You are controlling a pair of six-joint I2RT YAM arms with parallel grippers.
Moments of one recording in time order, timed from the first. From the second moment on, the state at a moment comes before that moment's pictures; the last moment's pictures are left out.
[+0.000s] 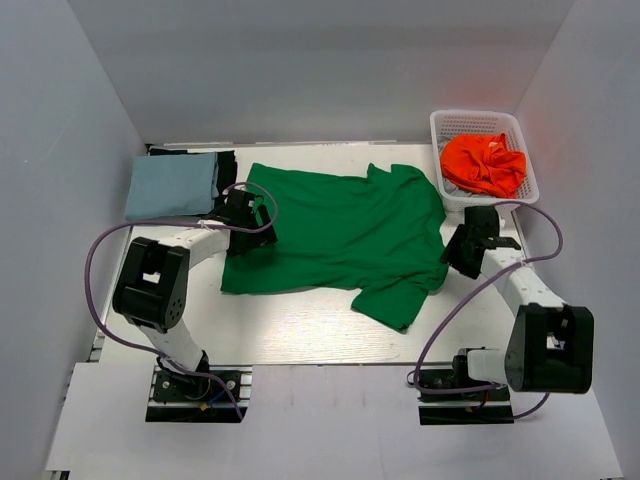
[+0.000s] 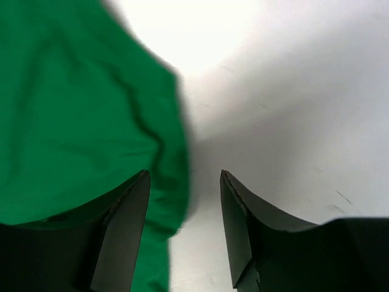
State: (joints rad) left arm -0.29 1.71 0.97 -0.25 -0.09 -0.55; right arm 0.01 1.31 0.75 -0.53 0.16 0.49
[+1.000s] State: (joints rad) left arm -0.28 2.21 1.69 -0.40 -0.07 -0.43; right arm 0.07 1.97 1.35 -0.44 -0.09 0.41
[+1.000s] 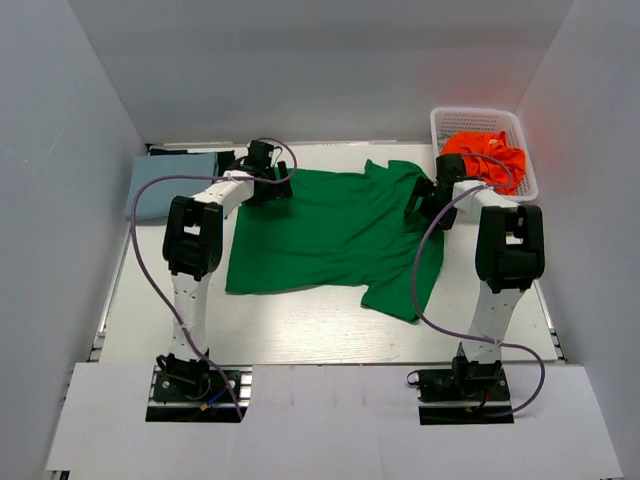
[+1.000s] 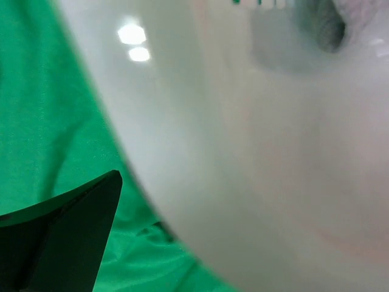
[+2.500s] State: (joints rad) left arm -0.26 1.43 0.86 -0.48 -0.14 -0.63; right arm -0.04 1.98 1.43 -0.63 -0.32 0.25
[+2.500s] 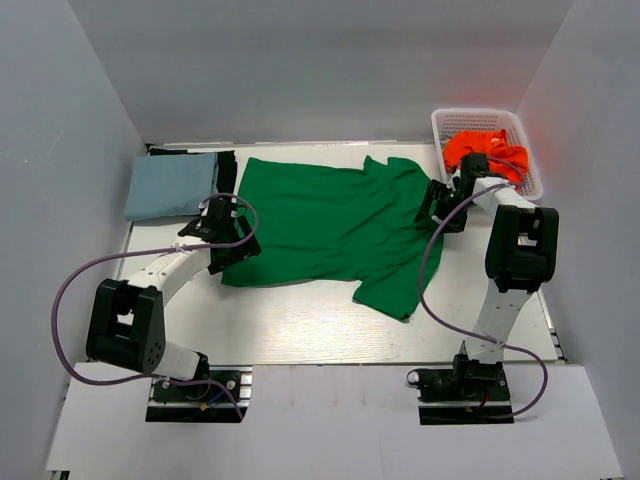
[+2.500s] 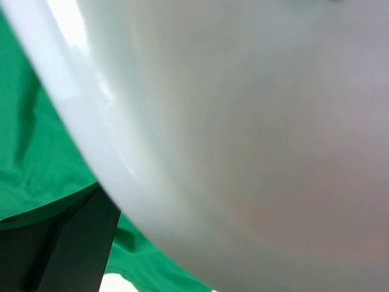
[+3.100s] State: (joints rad) left arm -0.26 1.45 0.88 -0.48 -0.13 -0.63; right arm -0.07 1.90 1.36 -0.63 -0.55 0.18
